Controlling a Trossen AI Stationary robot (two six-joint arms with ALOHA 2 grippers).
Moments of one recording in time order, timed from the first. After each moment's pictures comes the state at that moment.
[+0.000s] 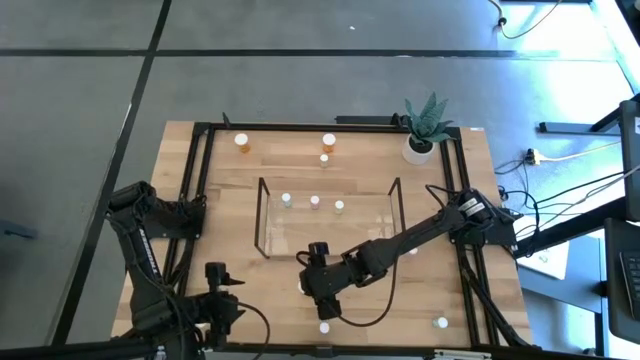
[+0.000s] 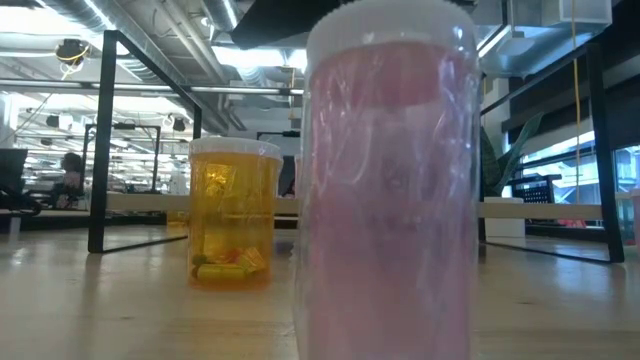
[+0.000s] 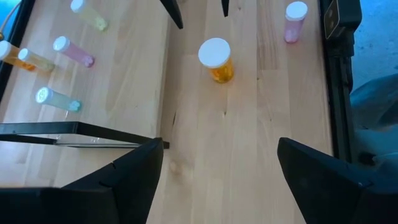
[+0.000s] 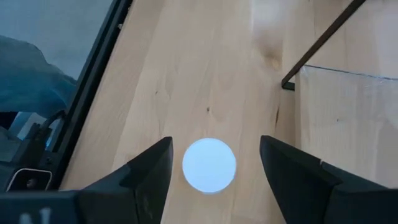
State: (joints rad) left arm -1.08 1.74 1.64 -1.37 -0.71 -1.08; right arm 0.45 2.06 1.73 -0.52 0.19 0.18
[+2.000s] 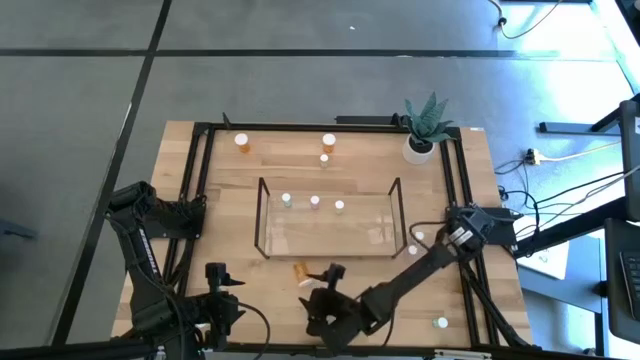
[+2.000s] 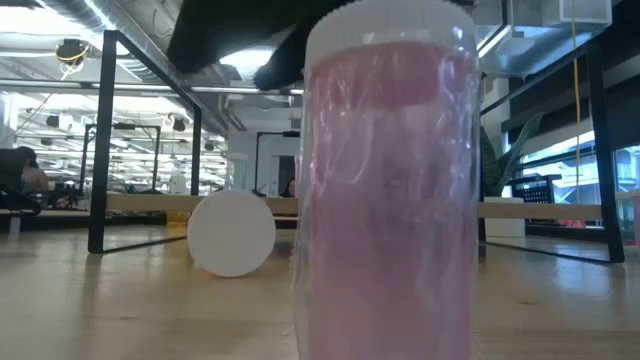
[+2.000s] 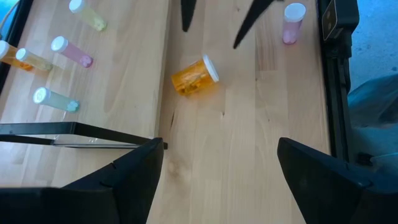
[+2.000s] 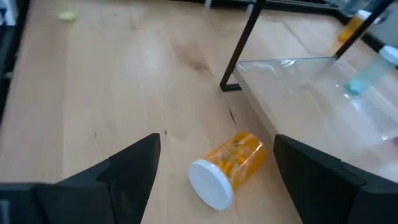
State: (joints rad) left arm -1.08 1.74 1.64 -1.37 -0.71 -1.08; right arm 0.65 2.26 1.73 -0.37 0.90 0.56
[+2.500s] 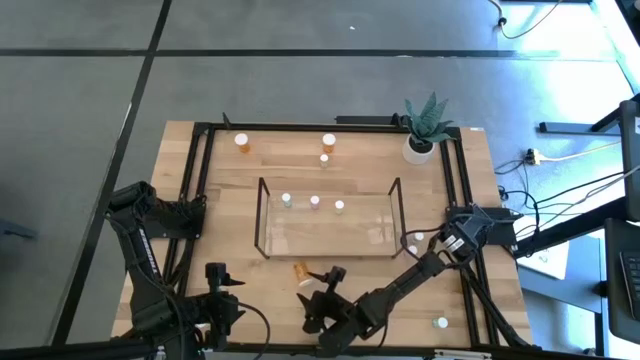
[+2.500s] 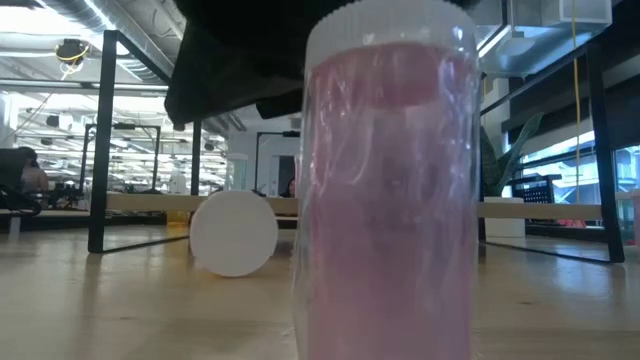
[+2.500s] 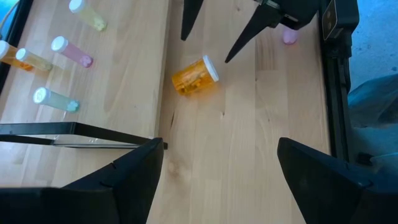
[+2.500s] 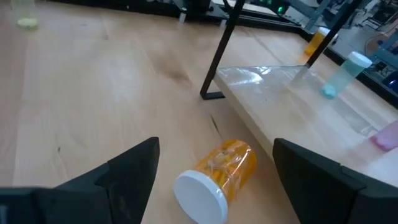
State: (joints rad) left arm -1.08 1.74 1.64 -1.37 -0.71 -1.08; right arm 0.66 2.34 1.73 -0.29 1.05 0.56
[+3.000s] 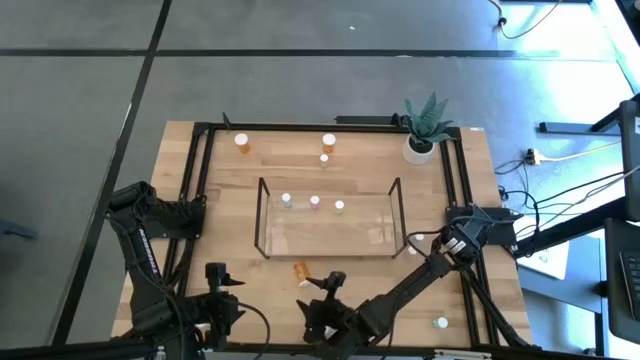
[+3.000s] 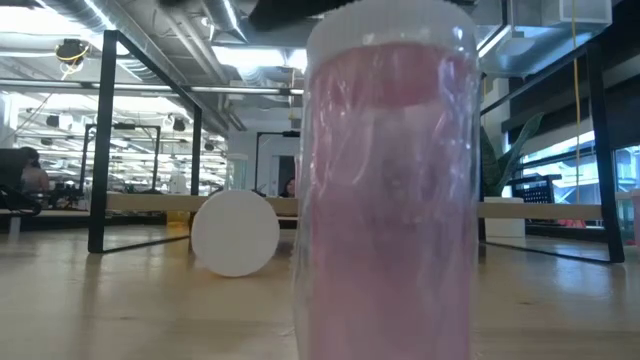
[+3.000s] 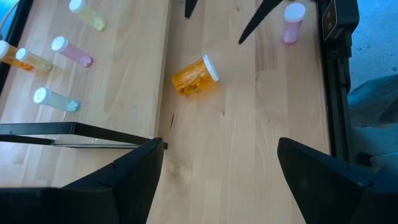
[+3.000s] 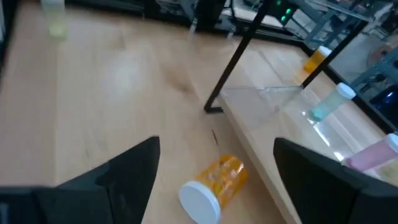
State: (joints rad) left arm -1.08 1.74 1.64 -1.37 -0.71 -1.08; right arm 0.68 2.34 1.94 -0.57 1.03 0.56
